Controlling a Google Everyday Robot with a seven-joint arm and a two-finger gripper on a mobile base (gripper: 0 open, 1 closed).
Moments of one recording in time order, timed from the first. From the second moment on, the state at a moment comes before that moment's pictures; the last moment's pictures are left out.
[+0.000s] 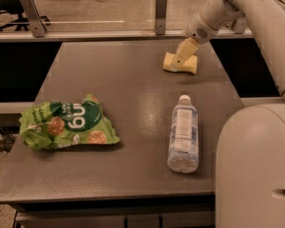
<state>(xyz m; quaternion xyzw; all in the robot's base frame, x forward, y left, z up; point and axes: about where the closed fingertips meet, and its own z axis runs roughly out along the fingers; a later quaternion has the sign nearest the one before) 0.743 -0.132 0.874 -0.57 0.76 0.10 0.28</state>
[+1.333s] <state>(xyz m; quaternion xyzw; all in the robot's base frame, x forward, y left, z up) 0.718 -0.123 0.849 -0.57 0.76 0.16 0.27</state>
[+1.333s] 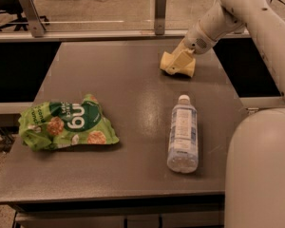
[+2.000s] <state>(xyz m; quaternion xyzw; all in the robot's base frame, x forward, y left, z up) 0.687 -0.050 0.905 -0.66 0.69 0.13 0.27</state>
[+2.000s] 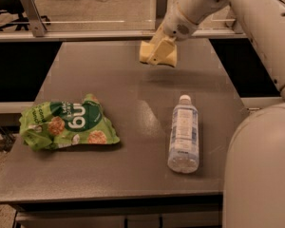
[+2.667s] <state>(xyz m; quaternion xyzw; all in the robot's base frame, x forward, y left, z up) 0.628 0.061 0.912 -0.78 0.56 0.18 0.23</state>
